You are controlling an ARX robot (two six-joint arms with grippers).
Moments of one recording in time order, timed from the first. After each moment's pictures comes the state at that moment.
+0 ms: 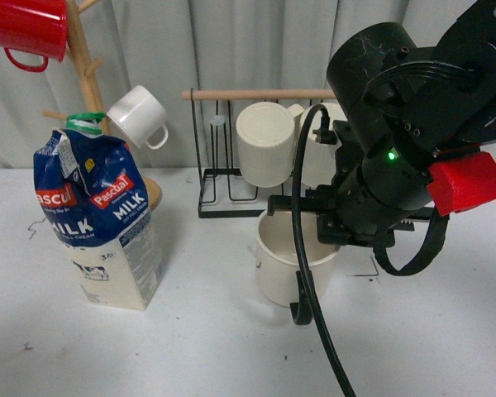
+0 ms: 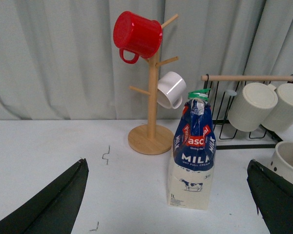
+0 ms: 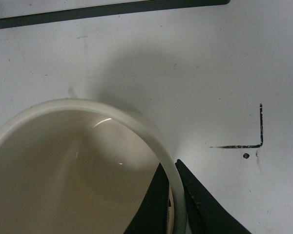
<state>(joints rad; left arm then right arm) 0.00 0.01 0.01 0.00 0.00 -0.01 0.40 2.10 1.32 -0.21 0.08 0.36</state>
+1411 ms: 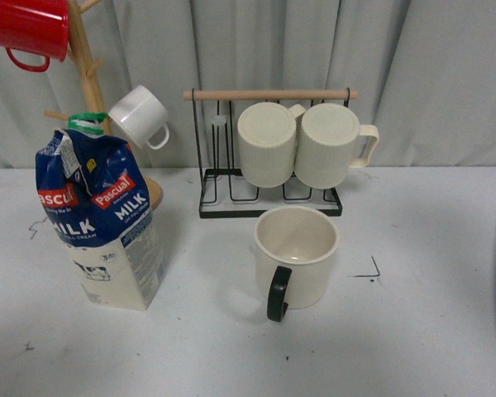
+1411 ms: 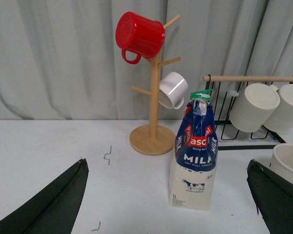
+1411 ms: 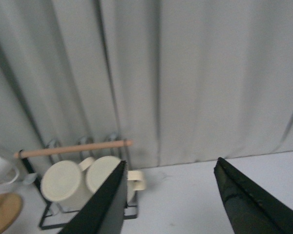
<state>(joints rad) 0.00 0.01 0.01 0.00 0.00 -0.01 0.34 1.25 0.69 0.53 0.32 0.09</state>
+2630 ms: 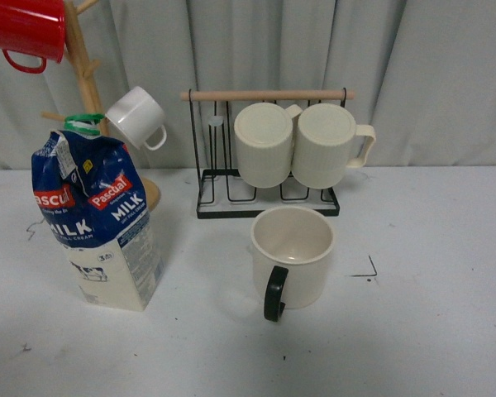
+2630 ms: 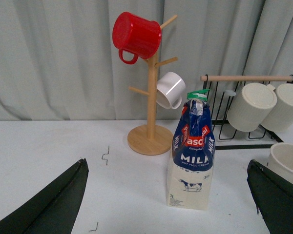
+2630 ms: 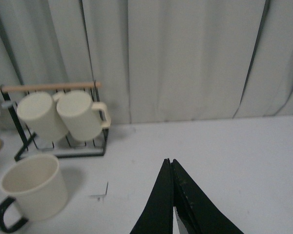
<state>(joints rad) 0.00 0.01 0.01 0.00 0.00 -0.01 0.00 0.44 0.01 0.43 0.00 0.00</state>
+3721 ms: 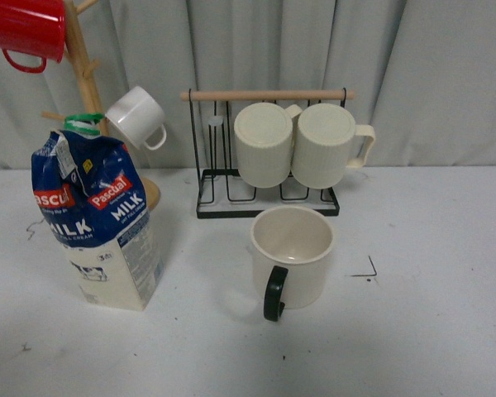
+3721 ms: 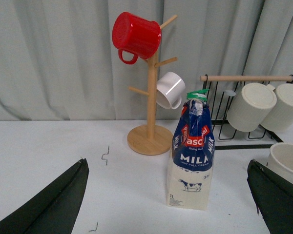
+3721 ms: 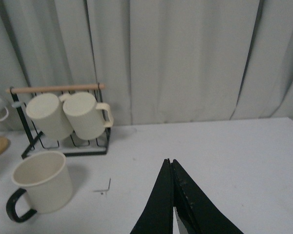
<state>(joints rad) 0.00 0.01 0.01 0.00 0.00 -0.01 0.00 0.01 0.02 0.01 0.00 0.00</state>
